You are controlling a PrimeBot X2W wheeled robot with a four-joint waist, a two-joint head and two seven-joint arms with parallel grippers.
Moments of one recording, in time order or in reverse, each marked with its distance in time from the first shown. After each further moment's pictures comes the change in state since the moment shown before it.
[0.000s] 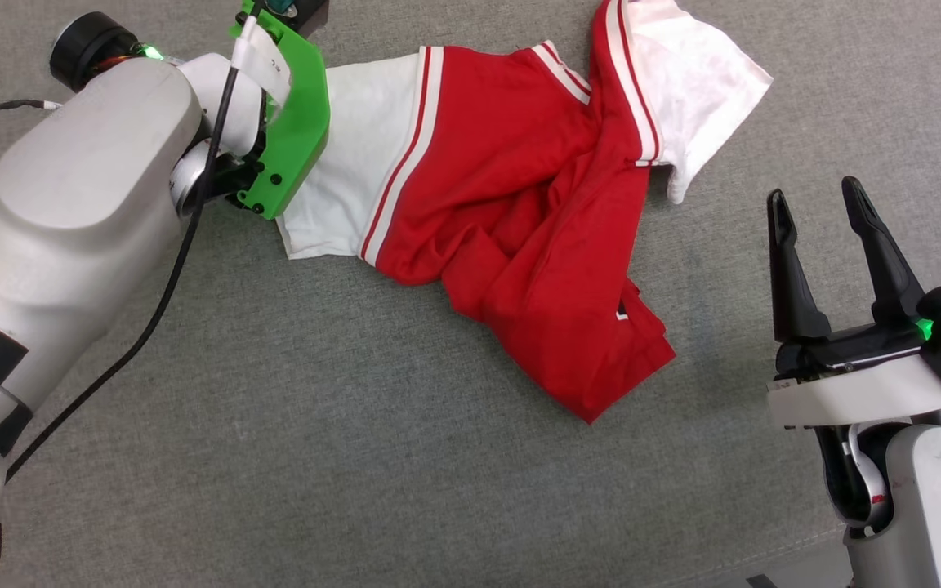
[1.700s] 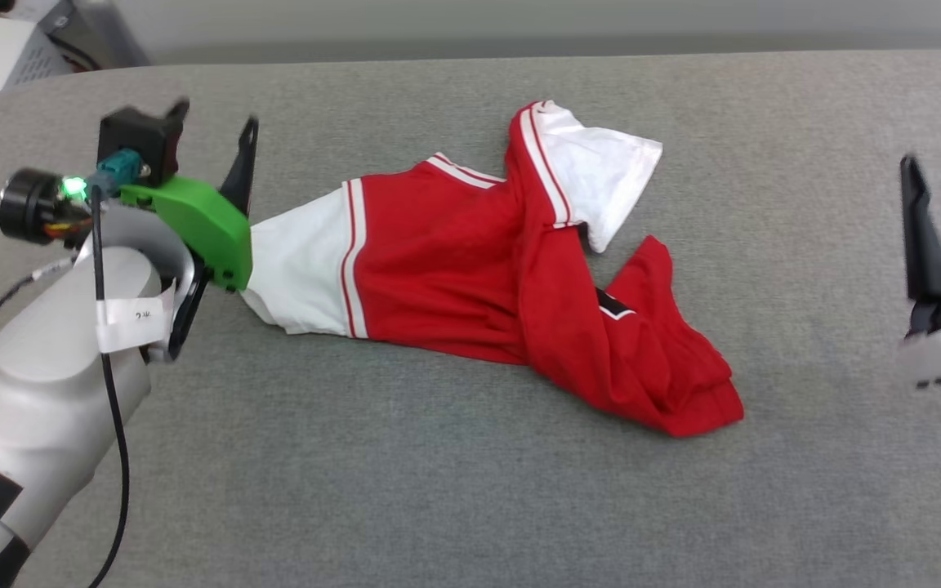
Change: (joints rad) left arm 0.358 0.068 0.172 0.015 0.012 0.278 -1.010; right arm -0.026 -0.182 -0.114 -0.035 0.017 0.000 0.149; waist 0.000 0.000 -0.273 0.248
